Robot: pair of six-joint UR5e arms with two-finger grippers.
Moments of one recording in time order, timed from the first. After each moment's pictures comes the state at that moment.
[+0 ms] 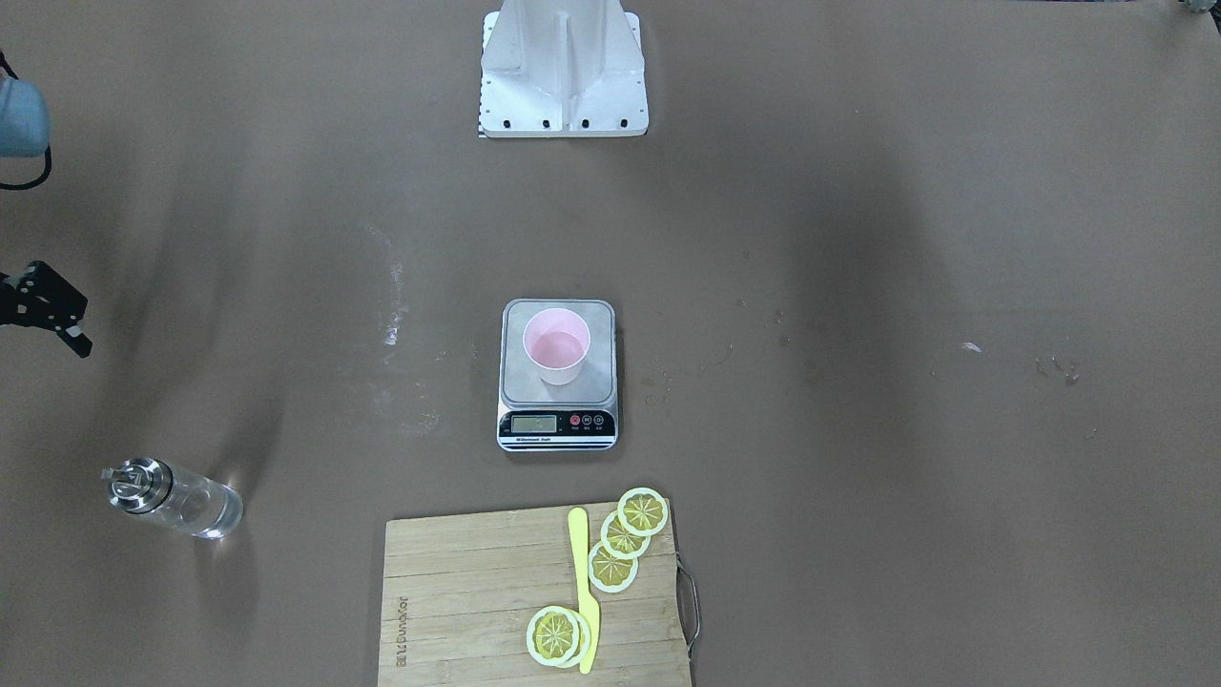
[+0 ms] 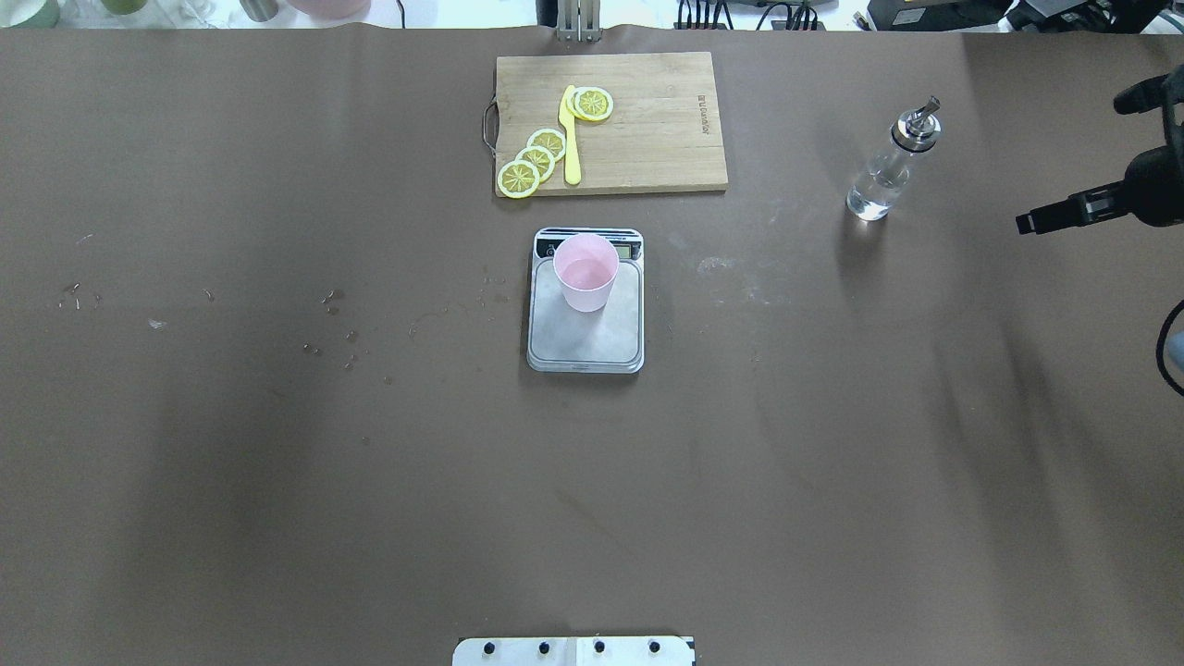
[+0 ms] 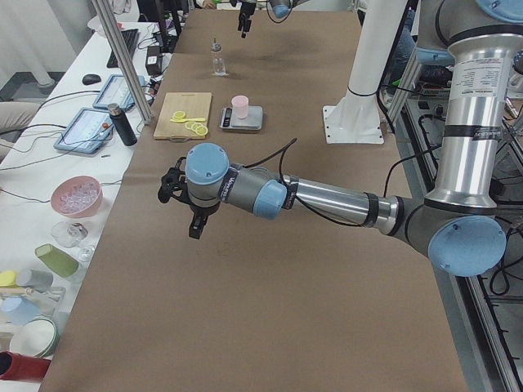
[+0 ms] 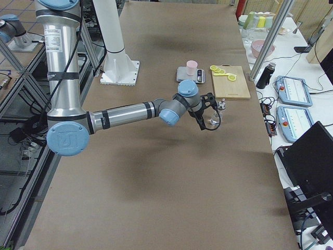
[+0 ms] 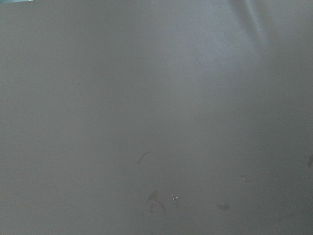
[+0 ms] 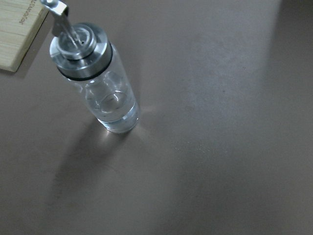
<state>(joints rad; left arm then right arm) -1.60 -1.62 -1.72 -1.76 -2.53 -0.08 1.17 -1.55 1.72 -0.95 2.20 0.54</state>
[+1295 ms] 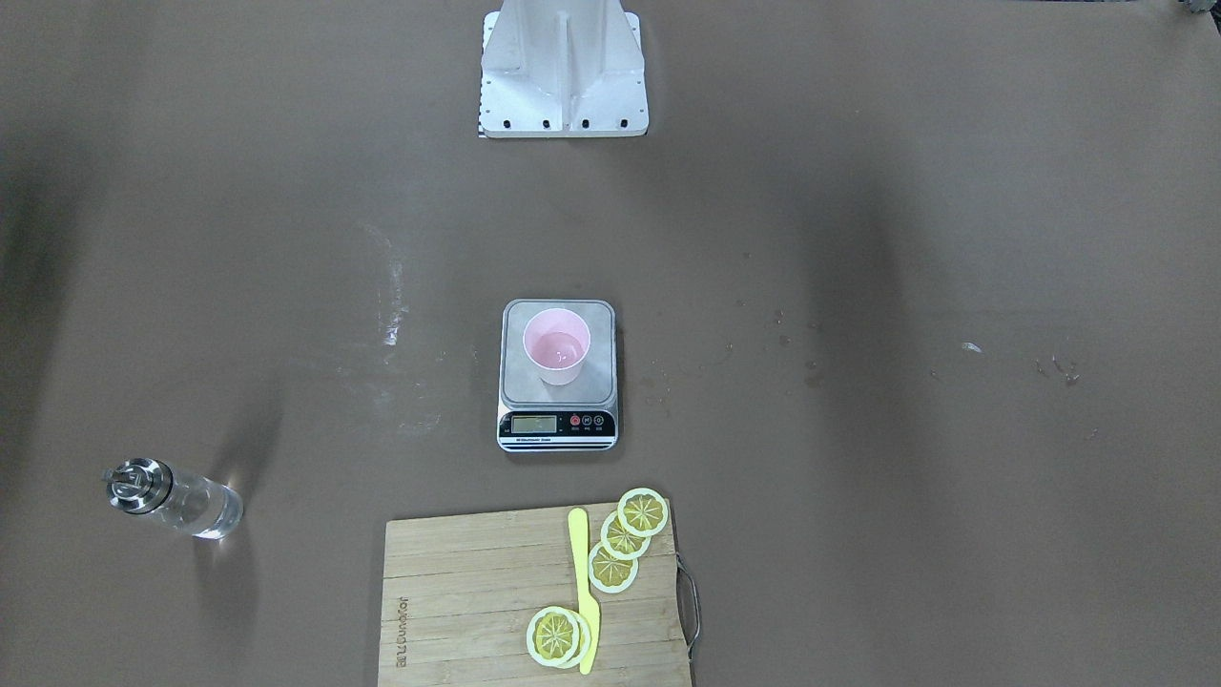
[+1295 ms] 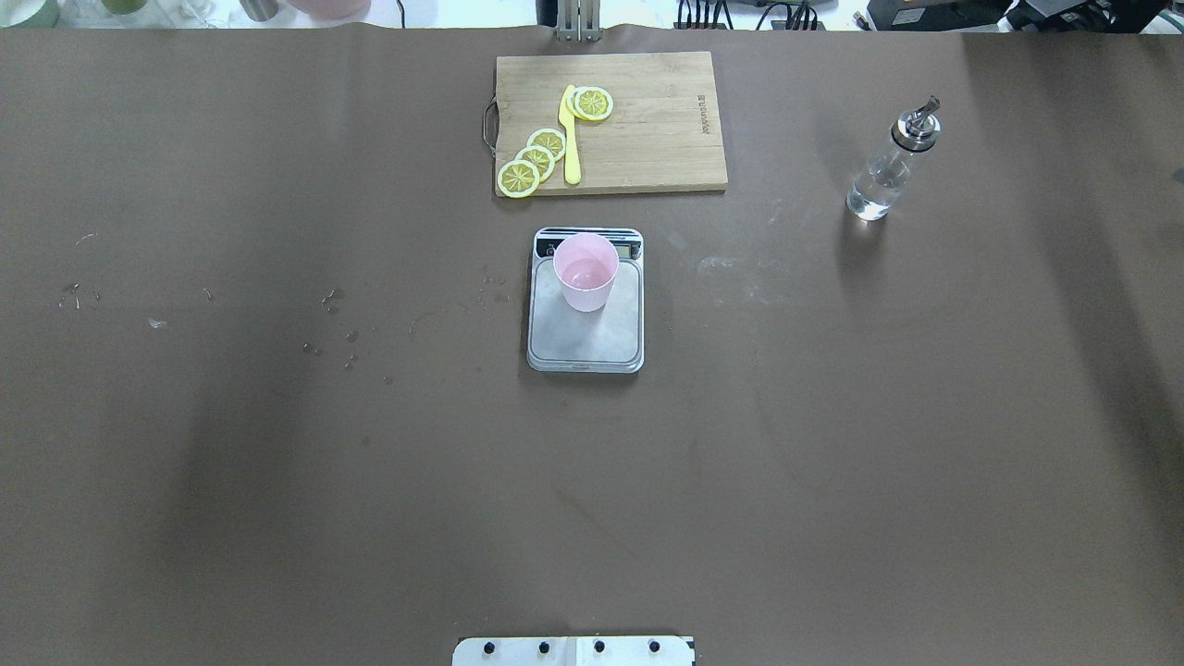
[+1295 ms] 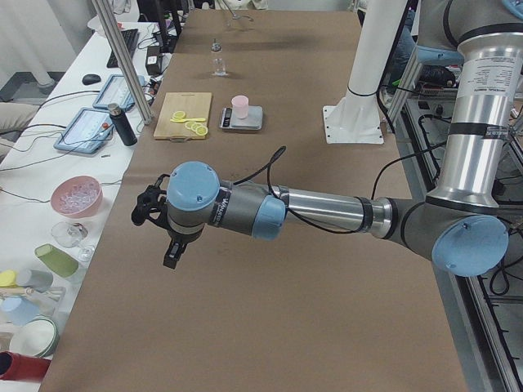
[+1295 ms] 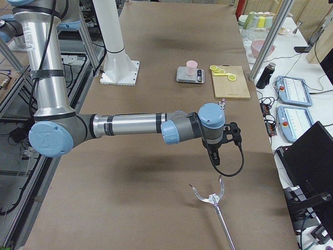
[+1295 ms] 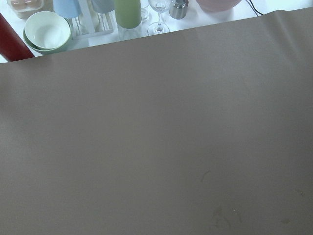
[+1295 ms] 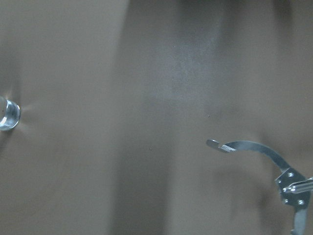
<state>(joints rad) -1.75 -1.69 -1.59 -1.74 -2.50 0.13 1.62 -1.47 1.58 -1.40 2.43 0.04</state>
